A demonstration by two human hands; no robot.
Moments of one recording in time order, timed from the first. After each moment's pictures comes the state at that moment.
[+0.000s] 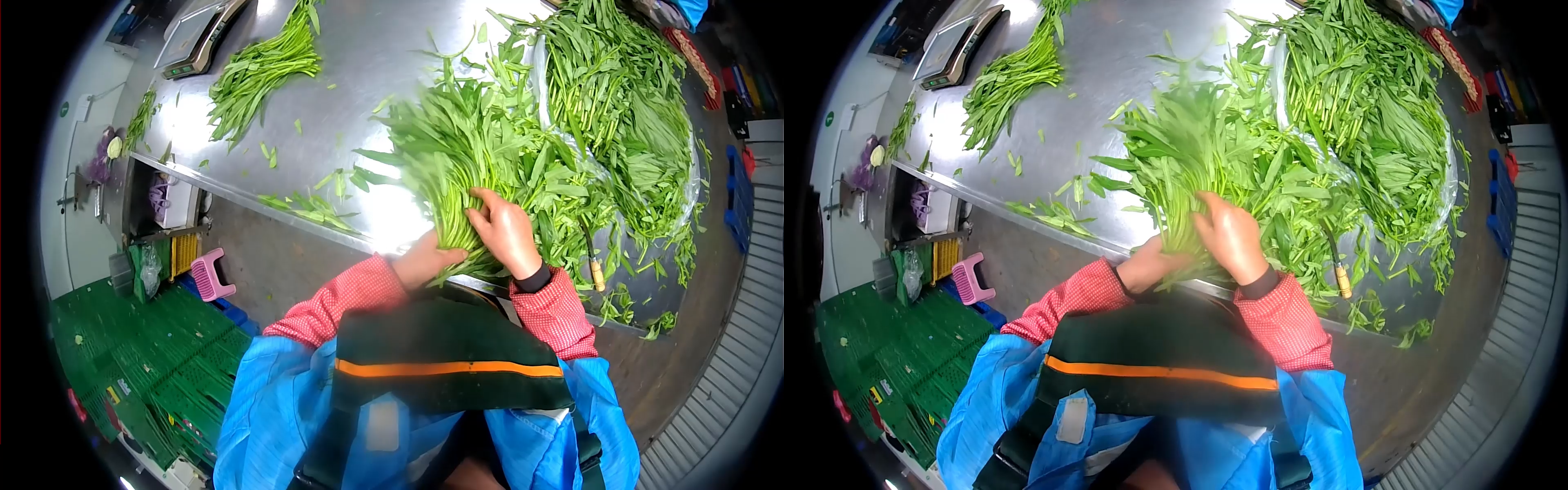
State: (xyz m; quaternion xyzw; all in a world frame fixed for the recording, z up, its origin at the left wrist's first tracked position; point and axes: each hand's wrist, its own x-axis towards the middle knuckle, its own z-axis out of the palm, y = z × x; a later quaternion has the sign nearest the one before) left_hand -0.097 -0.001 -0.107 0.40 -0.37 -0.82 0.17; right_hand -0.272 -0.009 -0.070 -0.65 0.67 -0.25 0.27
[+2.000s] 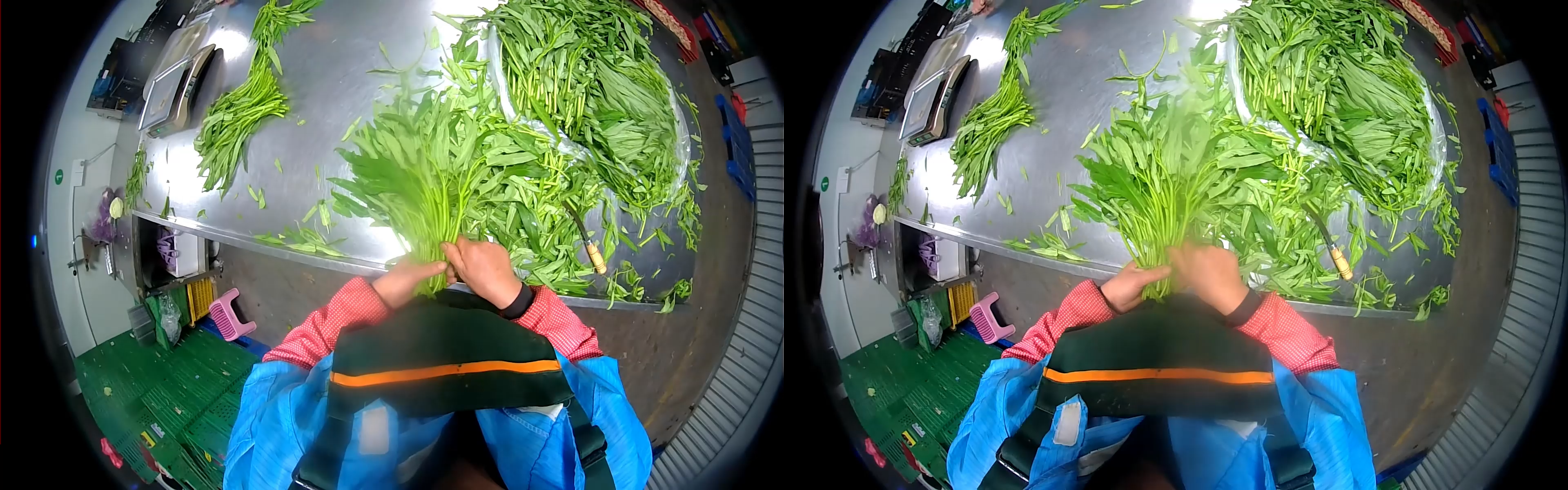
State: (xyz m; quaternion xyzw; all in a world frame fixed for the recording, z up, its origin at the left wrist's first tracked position) left_hand -0.084 -0.002 -0.111 0.35 -0.28 -0.89 0.09; right_hand -0.272 0.042 -0.072 -0.77 0.61 -0.10 0.17
